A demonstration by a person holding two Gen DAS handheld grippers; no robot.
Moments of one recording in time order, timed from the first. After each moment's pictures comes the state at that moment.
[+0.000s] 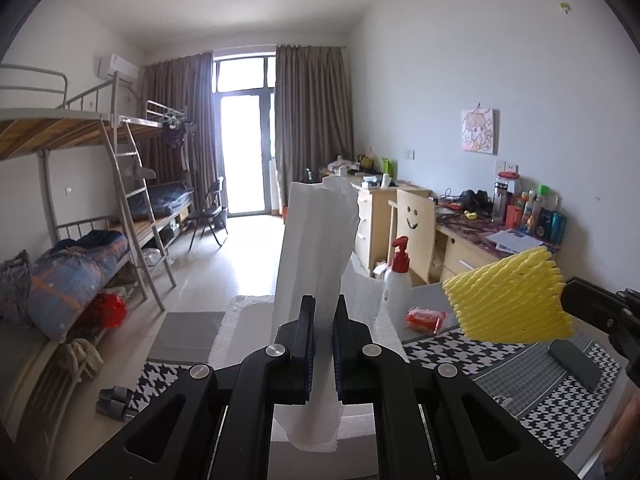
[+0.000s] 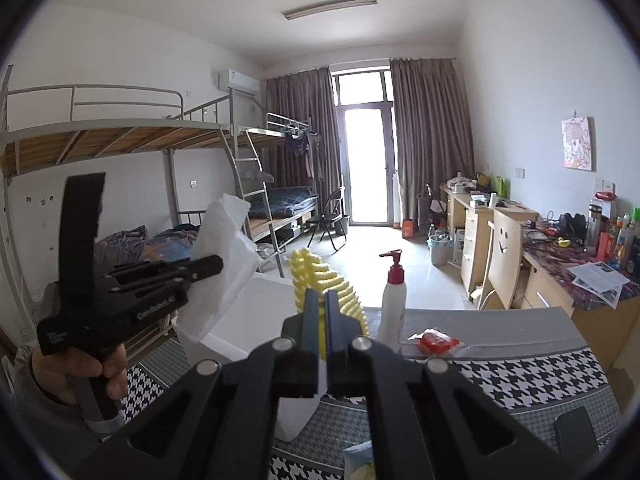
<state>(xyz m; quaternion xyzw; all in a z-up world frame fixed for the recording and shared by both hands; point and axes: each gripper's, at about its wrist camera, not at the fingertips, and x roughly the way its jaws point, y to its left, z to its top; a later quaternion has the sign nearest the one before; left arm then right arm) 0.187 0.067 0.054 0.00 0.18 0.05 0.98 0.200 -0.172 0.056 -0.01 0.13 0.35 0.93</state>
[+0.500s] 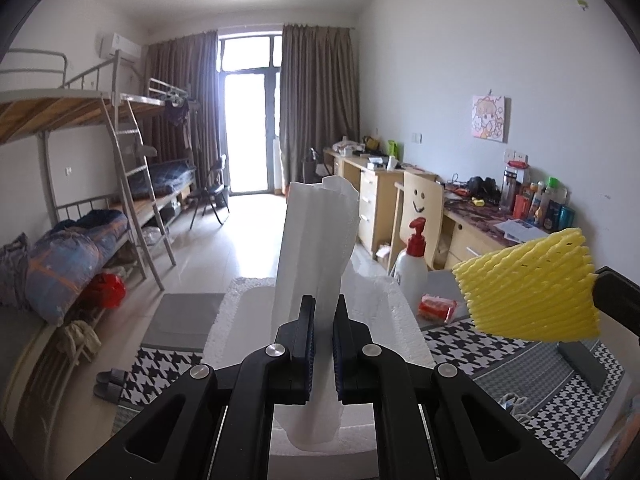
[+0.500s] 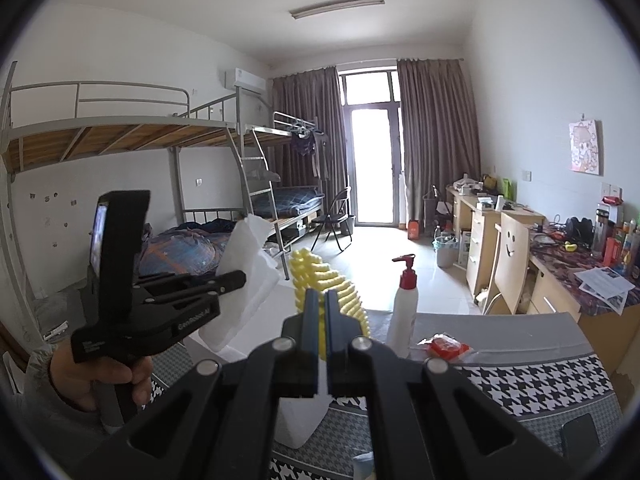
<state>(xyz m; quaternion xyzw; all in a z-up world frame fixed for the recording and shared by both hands) 0.209 0.085 0.043 -0.02 0.22 0.06 0.97 0.206 -0.157 0.060 -0.02 0.13 0.36 0.92</state>
